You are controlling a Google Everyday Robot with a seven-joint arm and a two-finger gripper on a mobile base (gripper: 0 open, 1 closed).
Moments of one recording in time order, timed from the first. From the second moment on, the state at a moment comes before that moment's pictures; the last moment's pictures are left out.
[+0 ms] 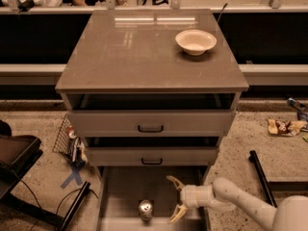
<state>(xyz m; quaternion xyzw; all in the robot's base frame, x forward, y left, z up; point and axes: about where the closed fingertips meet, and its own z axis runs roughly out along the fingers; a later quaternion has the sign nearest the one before) 0.489 -0.061 0.281 -0.60 0.57 0.34 0.45</state>
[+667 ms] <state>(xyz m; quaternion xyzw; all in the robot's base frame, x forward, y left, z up) 0.486 -0.015 0.227 -0.58 0.56 0.39 0.45</state>
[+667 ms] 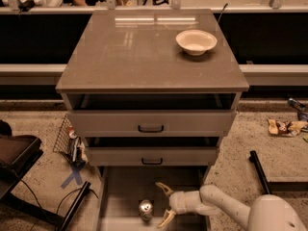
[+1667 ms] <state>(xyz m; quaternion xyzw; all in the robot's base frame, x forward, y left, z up) 0.472 0.031 0.199 -0.57 0.52 0.43 0.47</state>
